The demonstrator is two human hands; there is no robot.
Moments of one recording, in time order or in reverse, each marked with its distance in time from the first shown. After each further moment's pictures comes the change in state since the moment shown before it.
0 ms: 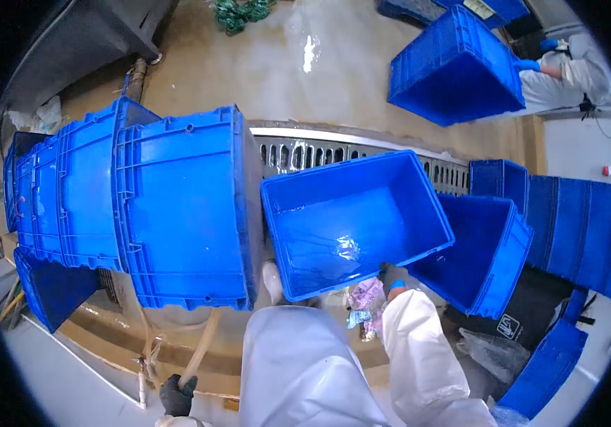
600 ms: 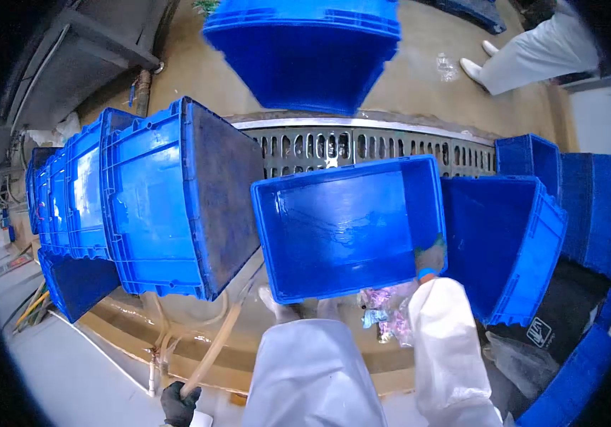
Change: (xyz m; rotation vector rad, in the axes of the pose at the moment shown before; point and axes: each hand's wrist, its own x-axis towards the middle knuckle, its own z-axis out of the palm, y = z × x) left_hand -0.071 0.094 -0.022 -0.090 -0.121 0.093; right_hand 0.033 -0.068 -0.069 -0.915 0.296 -0.552
